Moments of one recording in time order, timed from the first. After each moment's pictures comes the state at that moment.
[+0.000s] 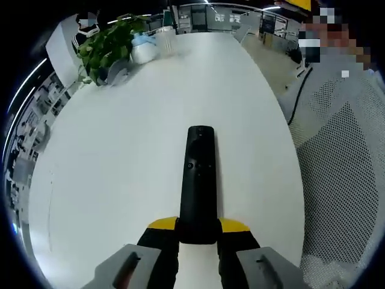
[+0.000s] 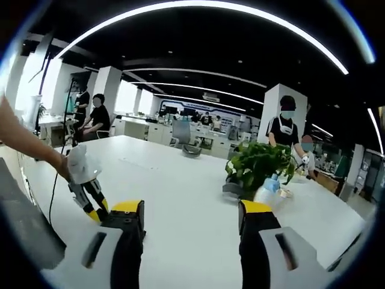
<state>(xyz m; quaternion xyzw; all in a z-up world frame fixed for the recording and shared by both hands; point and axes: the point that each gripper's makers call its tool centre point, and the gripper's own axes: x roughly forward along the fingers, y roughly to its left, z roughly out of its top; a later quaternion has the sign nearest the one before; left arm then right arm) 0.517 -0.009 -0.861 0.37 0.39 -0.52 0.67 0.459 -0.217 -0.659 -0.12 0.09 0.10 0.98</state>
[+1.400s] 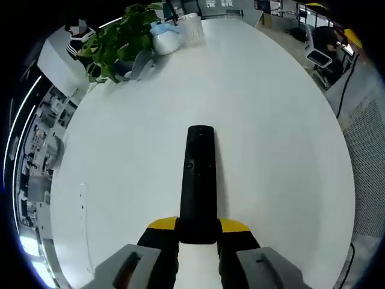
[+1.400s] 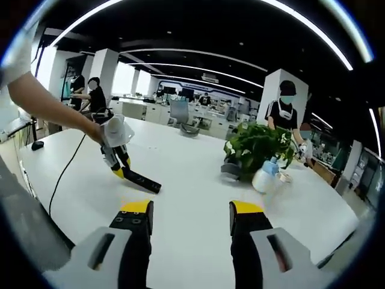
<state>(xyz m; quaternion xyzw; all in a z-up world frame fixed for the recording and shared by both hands) 0.652 -0.004 -0.856 0.45 0.37 -0.49 0.65 0.461 -0.224 -0.686 -0.13 0.16 0.09 0.97</state>
